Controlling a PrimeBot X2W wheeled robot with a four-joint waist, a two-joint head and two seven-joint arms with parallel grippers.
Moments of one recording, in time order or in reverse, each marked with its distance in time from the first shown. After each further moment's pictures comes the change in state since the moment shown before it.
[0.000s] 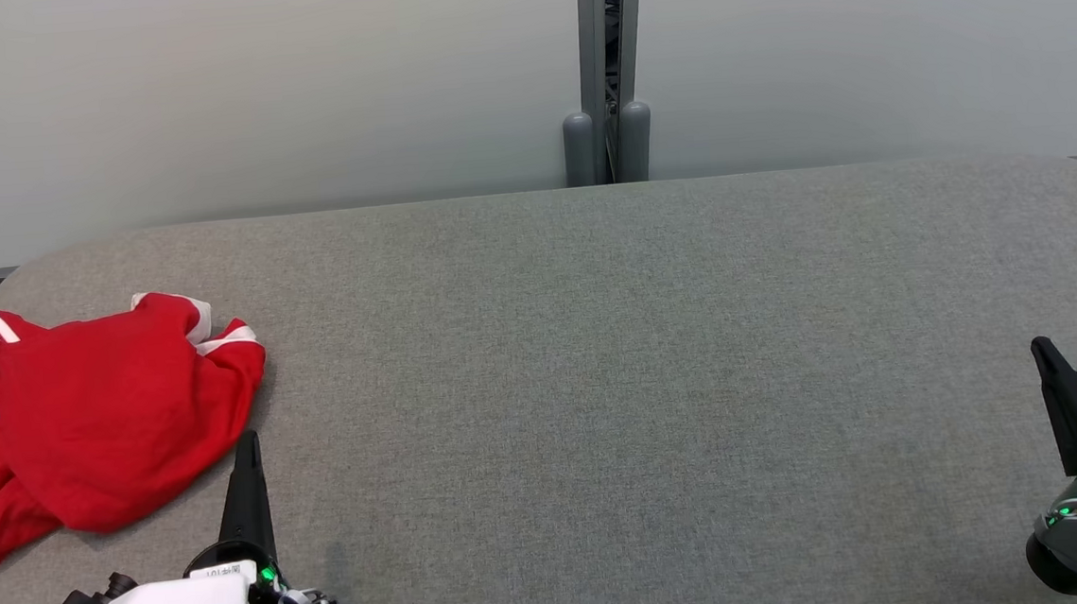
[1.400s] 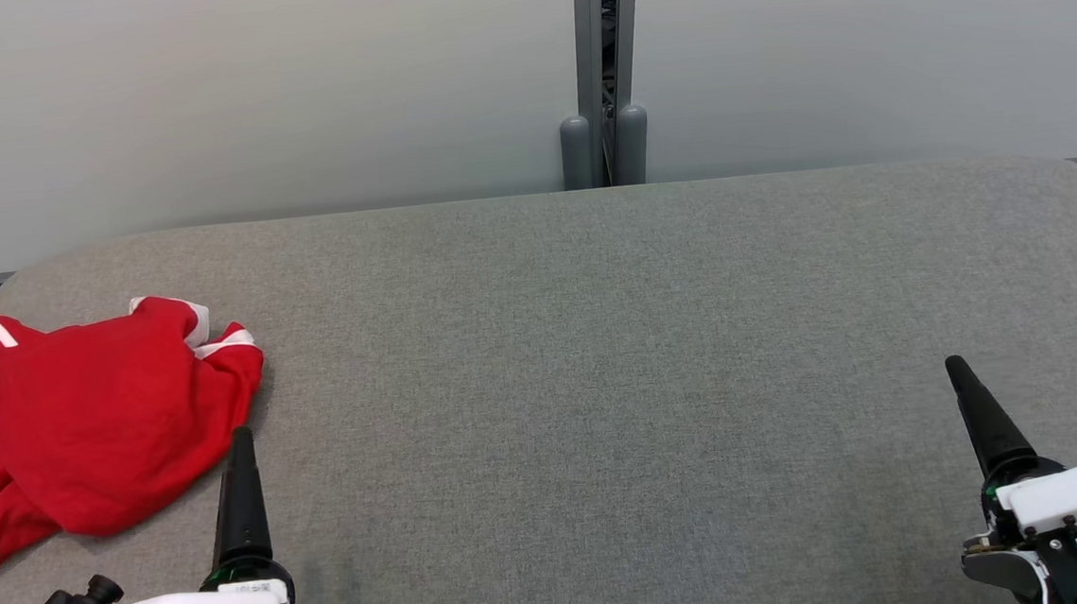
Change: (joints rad) left arm 0.041 -0.008 0.030 -0.028 0.347 0.034 -0.046; right arm 0.039 0.018 0.175 -0.004 -0.348 -0.001 -0.190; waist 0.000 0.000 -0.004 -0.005
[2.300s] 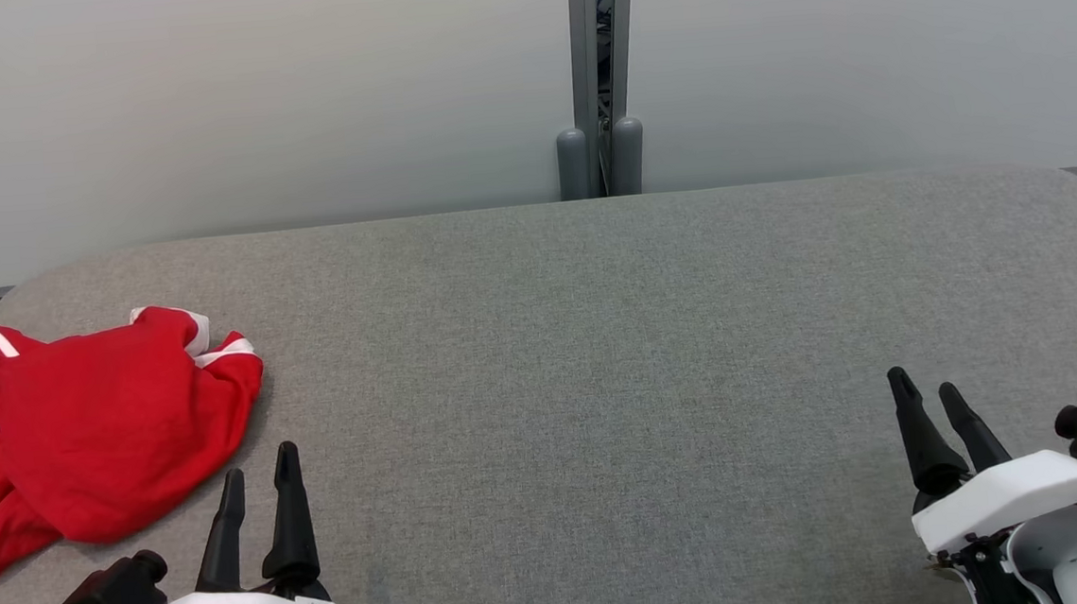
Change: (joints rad) left arm -0.002 0.021 -0.032 0.051 0.556 0.068 -0.036; right arm -0.021 -0.006 0.102 0.036 -0.575 0.000 -0.146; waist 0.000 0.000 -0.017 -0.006
